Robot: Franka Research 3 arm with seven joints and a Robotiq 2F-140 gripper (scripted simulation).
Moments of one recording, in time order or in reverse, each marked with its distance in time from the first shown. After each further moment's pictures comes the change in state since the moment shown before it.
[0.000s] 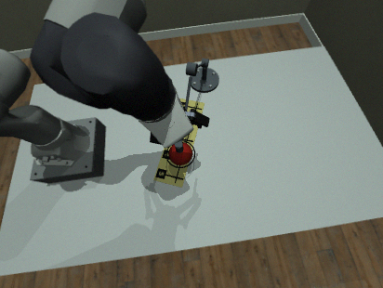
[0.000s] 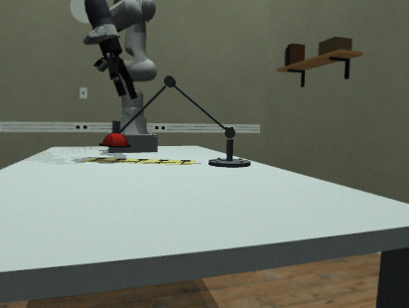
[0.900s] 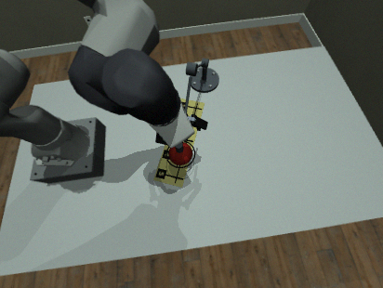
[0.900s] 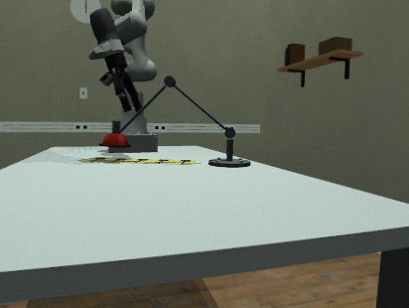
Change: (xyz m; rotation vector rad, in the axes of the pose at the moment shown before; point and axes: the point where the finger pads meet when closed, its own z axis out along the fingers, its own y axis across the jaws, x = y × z) arm 0.002 0.006 0.058 -0.019 0.006 0.018
